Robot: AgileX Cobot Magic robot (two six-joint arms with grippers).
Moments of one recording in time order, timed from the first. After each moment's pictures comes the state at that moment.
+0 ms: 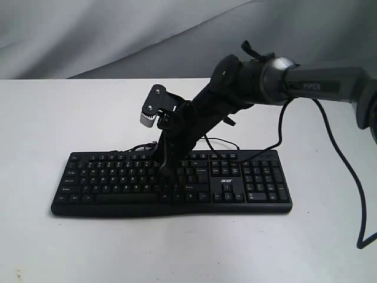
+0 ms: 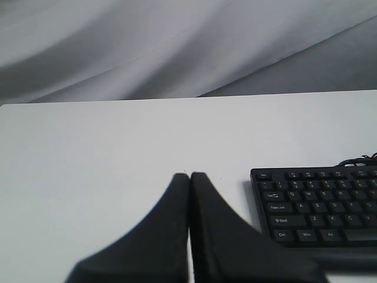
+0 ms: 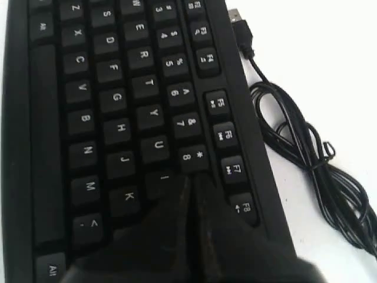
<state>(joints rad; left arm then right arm) 0.15 0.00 0.00 0.07 0.29 -0.12 0.54 2.25 -1.61 0.74 0.74 -1.31</state>
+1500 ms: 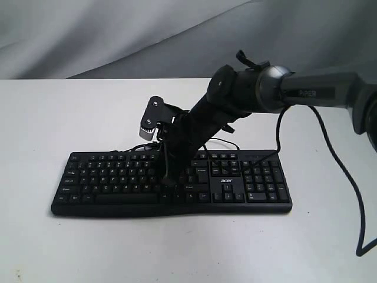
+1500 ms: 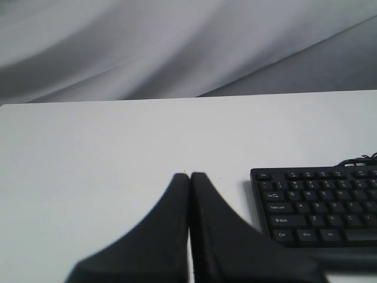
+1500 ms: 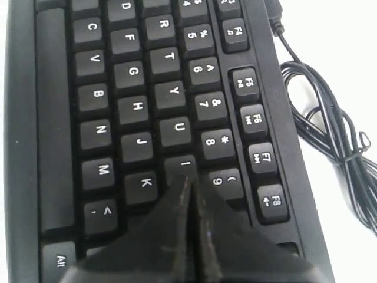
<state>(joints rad) 0.15 0.00 0.00 0.07 0.29 -0.12 0.56 2.25 -1.58 0.71 0.72 -1.33</state>
